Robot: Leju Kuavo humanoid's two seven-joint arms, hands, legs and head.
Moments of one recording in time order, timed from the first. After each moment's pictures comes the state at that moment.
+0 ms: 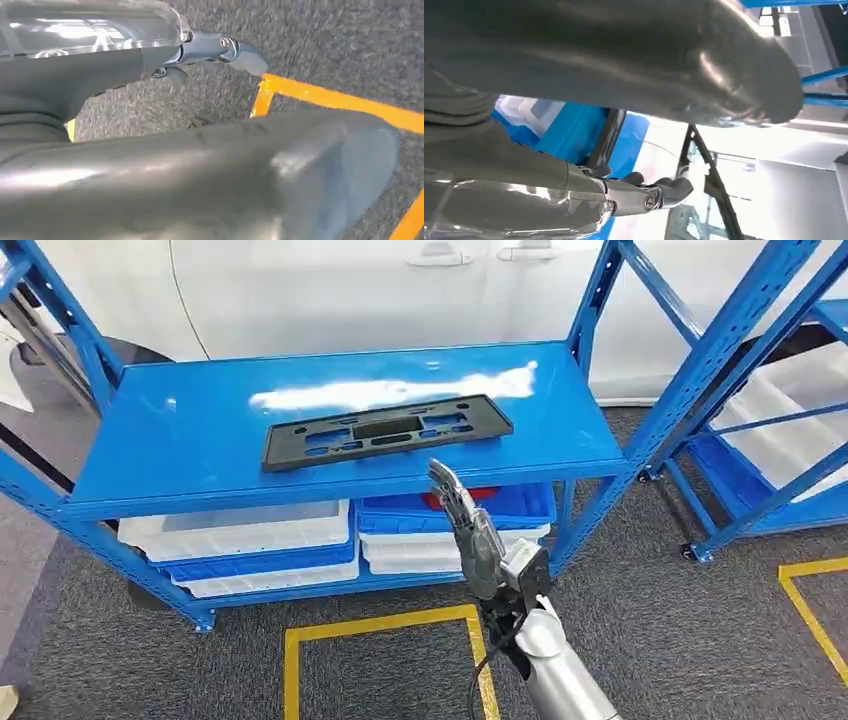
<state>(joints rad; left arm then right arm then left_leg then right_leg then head) -0.09 0.07 -1.02 -0.15 1.47 0.18 -0.30 -0.24 0.03 0.33 -1.37 0.03 0.13 -0.55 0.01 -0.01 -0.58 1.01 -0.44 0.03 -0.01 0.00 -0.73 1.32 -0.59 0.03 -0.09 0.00</state>
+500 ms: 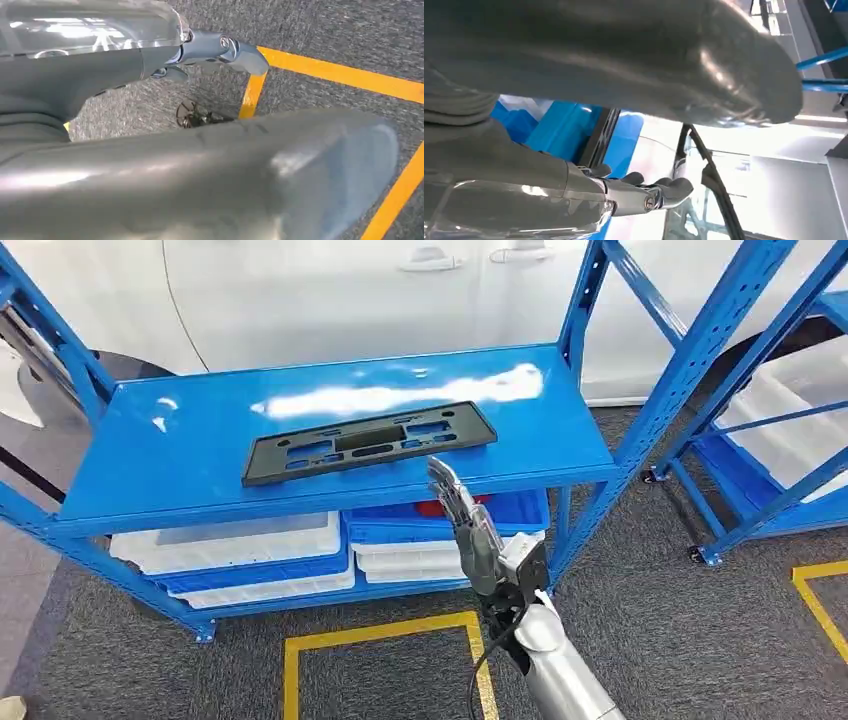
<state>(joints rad) -0.08 0.06 -1.02 -0.15 1.47 0.18 -0.31 -0.26 0.03 0.34 -1.34 0.03 0.14 -0.56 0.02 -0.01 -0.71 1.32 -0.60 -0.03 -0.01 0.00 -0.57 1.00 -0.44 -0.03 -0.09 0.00</state>
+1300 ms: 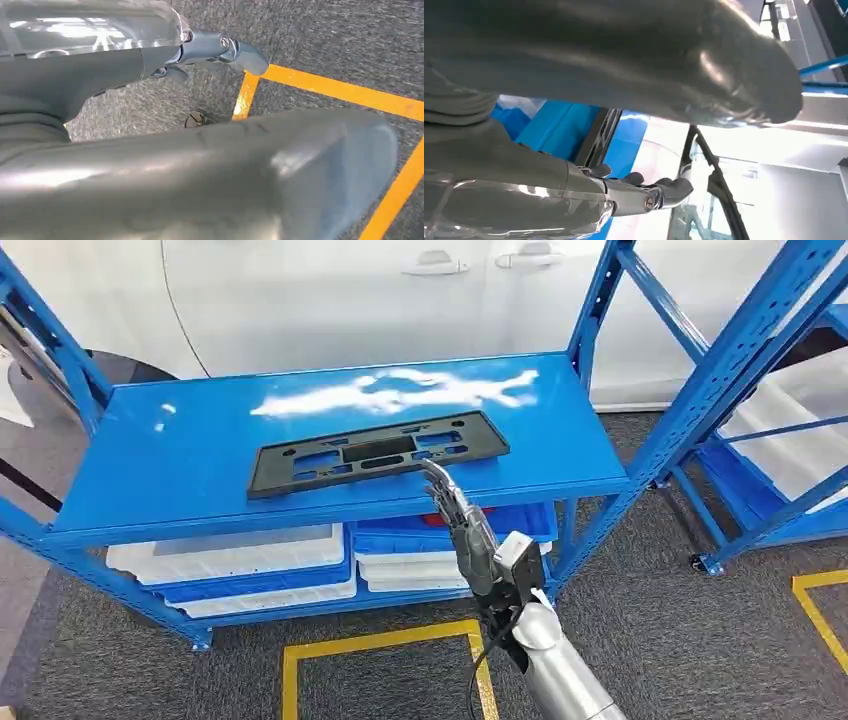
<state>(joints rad) -0.08 0.06 -1.02 -0.15 1.47 0.18 -0.31 -0.28 0.03 0.36 -1.32 0.02 0.16 -0.56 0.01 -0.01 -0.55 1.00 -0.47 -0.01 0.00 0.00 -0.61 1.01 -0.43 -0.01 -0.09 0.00</state>
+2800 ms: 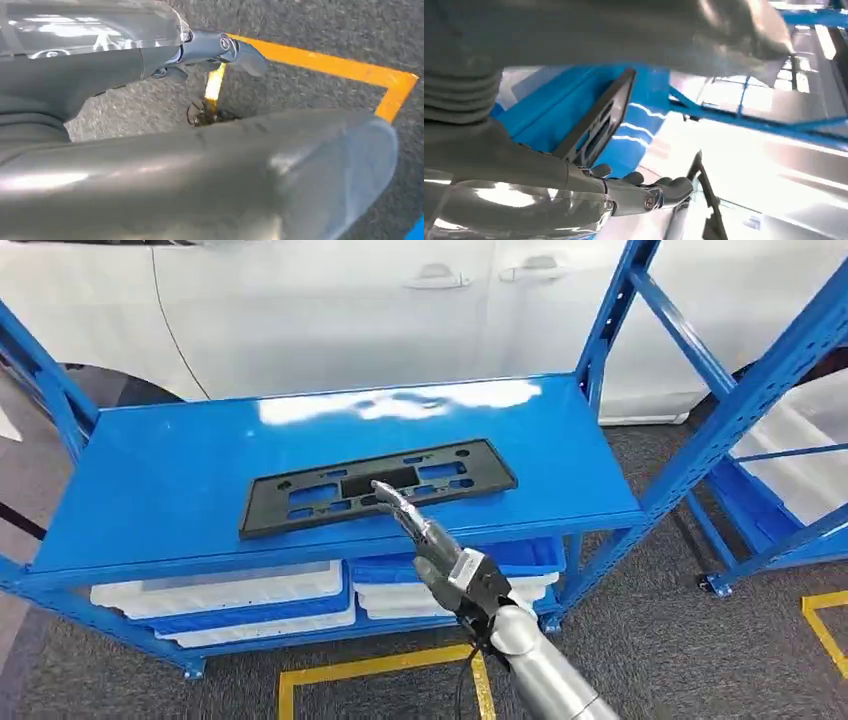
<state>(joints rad) -0.09 0.06 -1.02 -0.15 1.47 0.16 -0.32 -0.32 0.03 0.48 -1.28 0.13 0.16 -0.55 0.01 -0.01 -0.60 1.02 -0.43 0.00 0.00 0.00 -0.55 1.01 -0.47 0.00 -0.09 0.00</state>
